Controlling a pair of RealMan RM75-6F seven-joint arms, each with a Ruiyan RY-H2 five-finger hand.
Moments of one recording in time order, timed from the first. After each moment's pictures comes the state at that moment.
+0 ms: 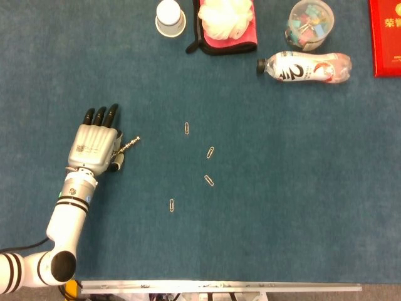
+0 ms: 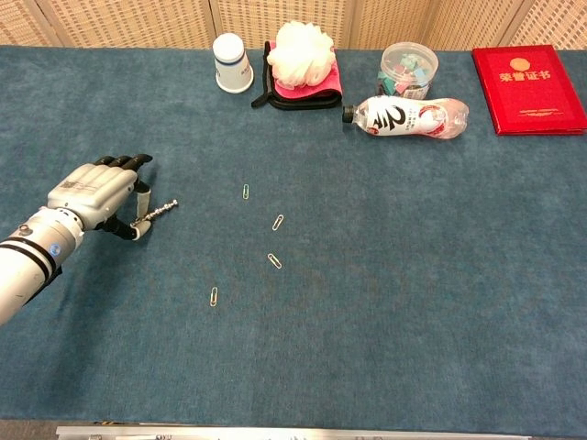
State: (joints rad) left arm -0.55 -1.59 -0.02 -1.57 0.88 1.15 0.70; right arm 0.04 -0.98 0.07 -1.66 -1.52 1.53 0.14
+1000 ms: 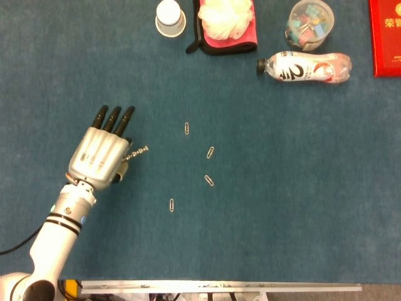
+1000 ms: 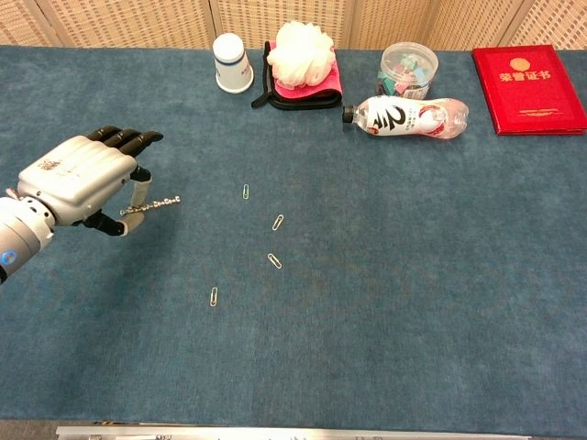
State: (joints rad) left arm -0.56 -1.38 0.06 -1.93 1.06 1.26 0.93; right arm 0.03 -0.97 0.07 -1.66 -1.54 1.56 0.16
